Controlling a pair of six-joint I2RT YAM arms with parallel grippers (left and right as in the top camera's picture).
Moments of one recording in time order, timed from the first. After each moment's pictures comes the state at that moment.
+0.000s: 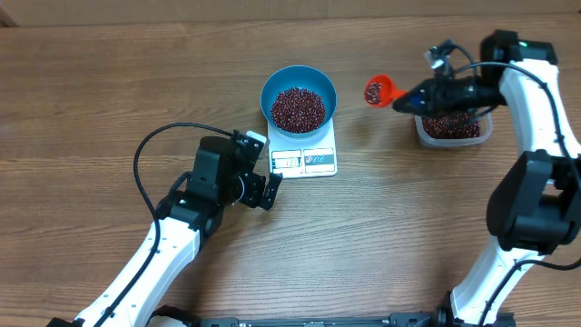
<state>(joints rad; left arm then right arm) -0.34 1.28 0.70 -0.24 0.19 0.02 -0.14 2.07 1.82 -1.35 -1.01 -0.34</state>
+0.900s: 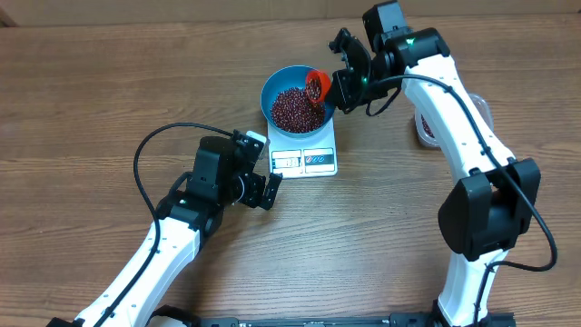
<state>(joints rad) -0.34 1.28 0.70 -0.24 0.19 0.02 0.29 2.06 1.96 -1.10 -0.48 -0.03</state>
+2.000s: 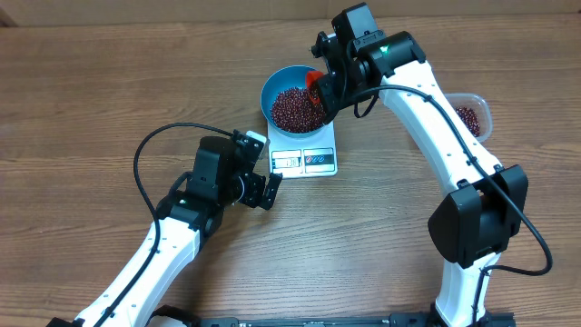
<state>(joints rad) -0.34 1.28 0.70 -0.24 0.19 0.02 0.39 2.05 1.98 -1.10 -0.20 -0.02</state>
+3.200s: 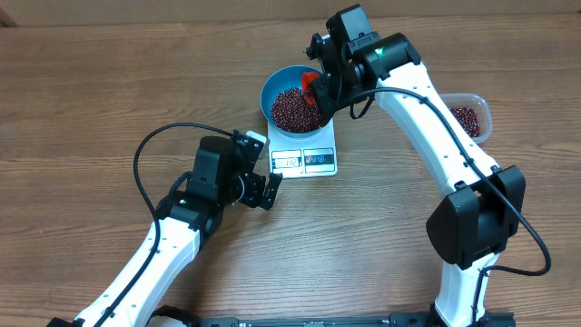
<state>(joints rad) -0.34 1.28 0.70 -0.24 0.19 0.02 0.41 2.05 1.98 -1.10 -0.20 -0.02</state>
